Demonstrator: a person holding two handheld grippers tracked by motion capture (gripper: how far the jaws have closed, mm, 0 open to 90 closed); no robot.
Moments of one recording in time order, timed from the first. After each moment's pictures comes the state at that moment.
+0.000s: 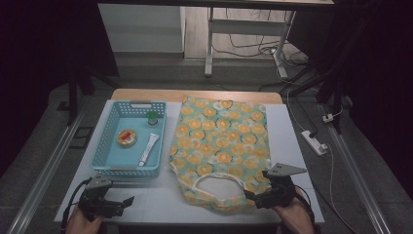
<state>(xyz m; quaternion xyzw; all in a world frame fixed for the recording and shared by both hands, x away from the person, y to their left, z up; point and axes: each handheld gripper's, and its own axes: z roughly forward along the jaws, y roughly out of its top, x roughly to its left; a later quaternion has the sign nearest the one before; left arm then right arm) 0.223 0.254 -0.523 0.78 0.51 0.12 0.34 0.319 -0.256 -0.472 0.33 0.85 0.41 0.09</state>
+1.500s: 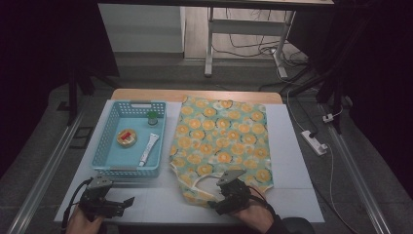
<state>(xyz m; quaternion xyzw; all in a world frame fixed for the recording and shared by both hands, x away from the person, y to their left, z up) 0.223 0.253 -0.523 0.78 0.51 0.12 0.34 0.311 -0.150 -0.508 0.21 0.93 0.30 0.04</state>
